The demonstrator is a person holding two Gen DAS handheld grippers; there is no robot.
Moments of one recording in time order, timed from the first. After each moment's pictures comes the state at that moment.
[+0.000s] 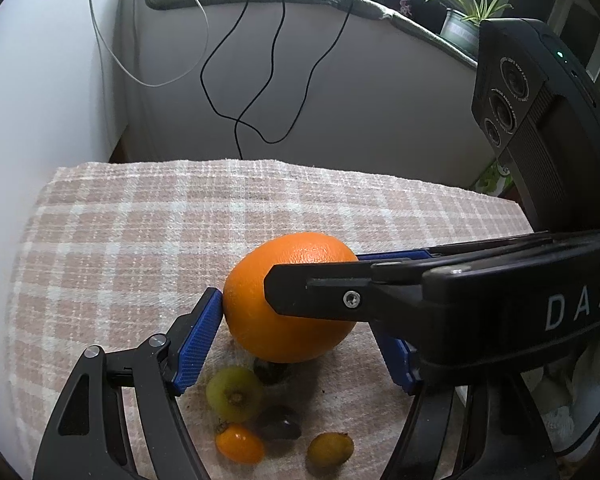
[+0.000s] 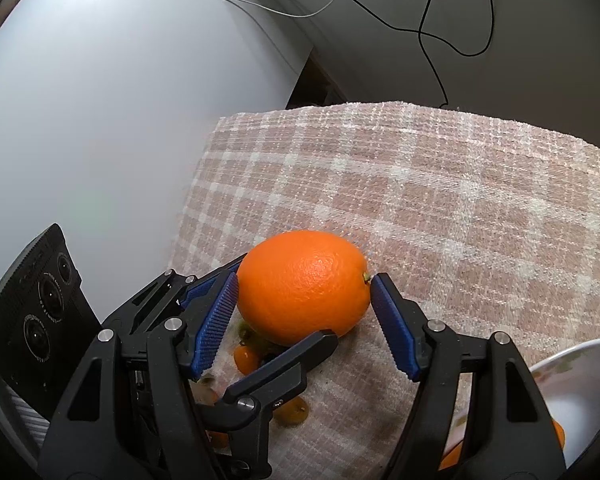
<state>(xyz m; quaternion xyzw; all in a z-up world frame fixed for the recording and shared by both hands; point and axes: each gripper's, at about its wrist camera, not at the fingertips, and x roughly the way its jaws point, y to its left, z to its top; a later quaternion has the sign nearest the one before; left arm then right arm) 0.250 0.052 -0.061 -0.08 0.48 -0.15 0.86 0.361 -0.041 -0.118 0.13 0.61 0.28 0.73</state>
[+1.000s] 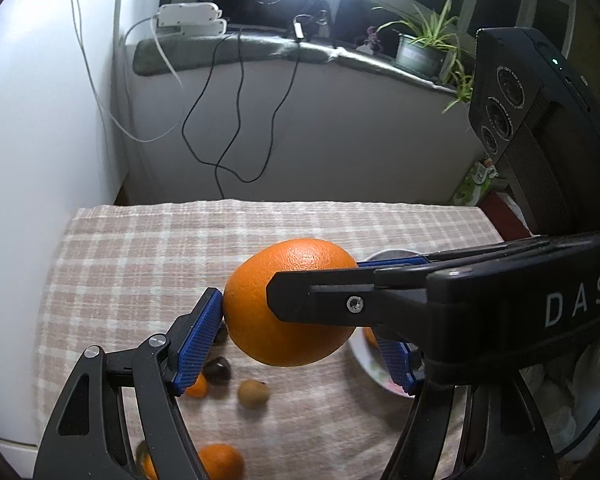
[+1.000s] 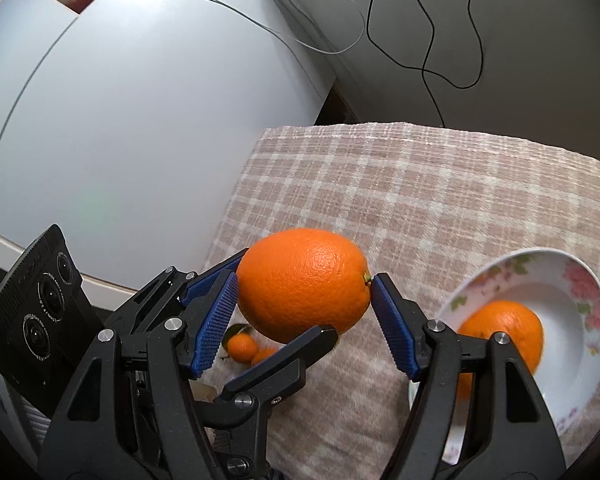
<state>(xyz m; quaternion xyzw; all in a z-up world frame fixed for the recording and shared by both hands) 0.186 0.015 0.009 -0.05 0.42 -0.16 0.89 0.288 -0.079 -0.034 0.13 0.56 0.30 0.76</state>
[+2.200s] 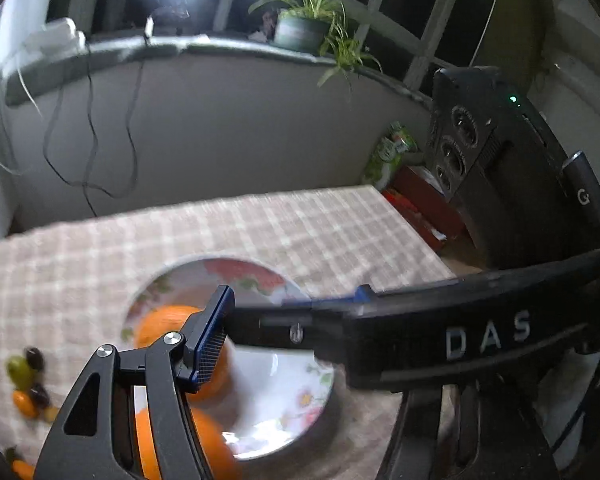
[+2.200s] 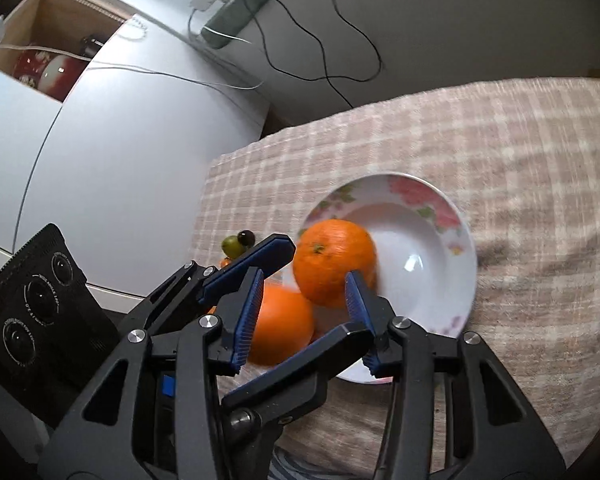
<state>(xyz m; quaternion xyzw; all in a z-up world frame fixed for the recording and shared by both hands) 0.175 -0.136 0.009 -0.05 0.42 -0.32 0.85 0.241 -0.249 -0.040 0.23 0.55 0.23 0.77</state>
